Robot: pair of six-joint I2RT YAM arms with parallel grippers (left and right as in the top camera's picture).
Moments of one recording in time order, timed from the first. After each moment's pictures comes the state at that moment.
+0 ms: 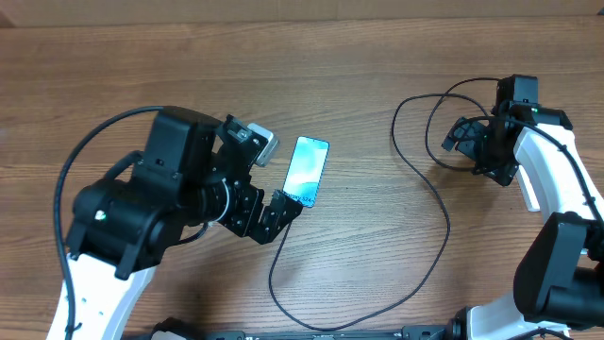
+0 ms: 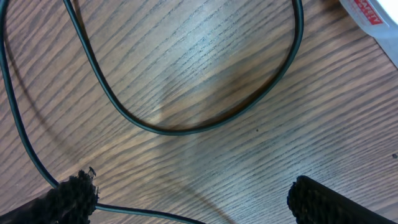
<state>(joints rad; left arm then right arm) -0.40 1.19 1.49 -1.29 0.40 0.00 -0.17 1.73 1.25 -0.88 -0.05 0.44</state>
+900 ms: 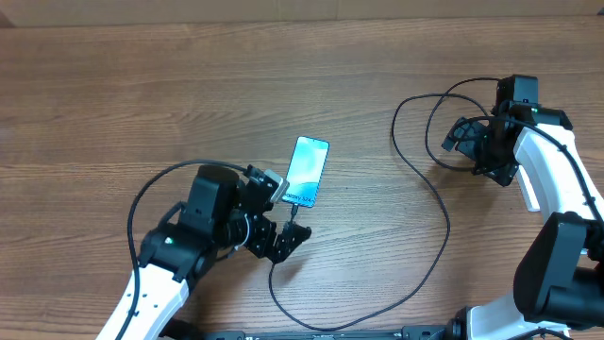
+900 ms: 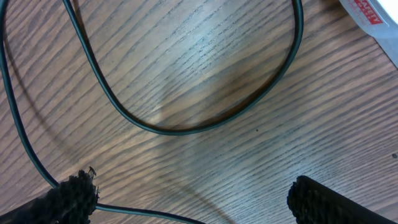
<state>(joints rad) -0.39 1.03 0.68 -0.55 0.52 0.00 -0.17 1.73 1.25 -0.88 -0.05 0.44</state>
